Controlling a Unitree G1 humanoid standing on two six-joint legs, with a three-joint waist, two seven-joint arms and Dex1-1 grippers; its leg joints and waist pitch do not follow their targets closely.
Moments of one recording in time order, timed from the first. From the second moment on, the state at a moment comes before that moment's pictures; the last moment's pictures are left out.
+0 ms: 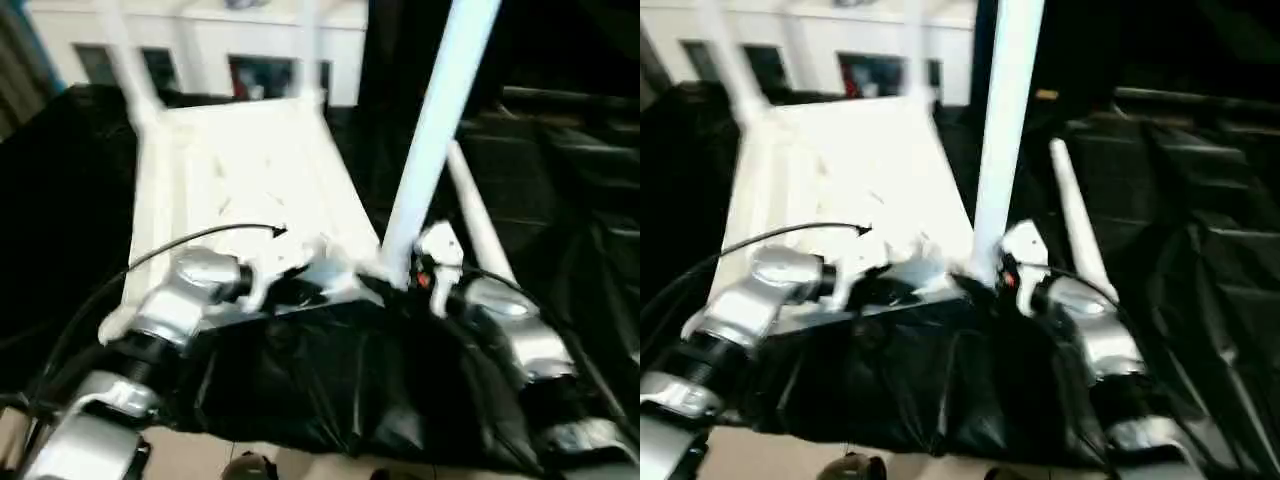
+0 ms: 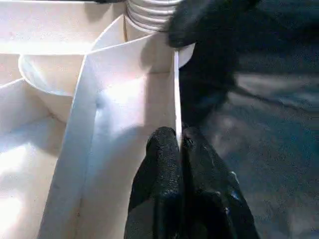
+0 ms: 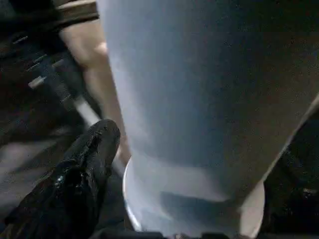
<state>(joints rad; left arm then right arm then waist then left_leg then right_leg) -0.59 0.39 -0.29 0.50 0.01 0.13 -1.25 -0.42 -0.34 0.16 0.44 0.18 0.08 1.03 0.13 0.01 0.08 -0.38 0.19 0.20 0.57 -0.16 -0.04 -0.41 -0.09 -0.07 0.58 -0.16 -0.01</state>
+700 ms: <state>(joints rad) -0.59 0.45 -0.30 0.55 -0.01 0.06 -1.38 -0.39 -0.35 0.20 0.37 0.20 0.15 1.15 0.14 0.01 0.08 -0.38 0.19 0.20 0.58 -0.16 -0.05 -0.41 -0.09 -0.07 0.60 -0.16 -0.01</state>
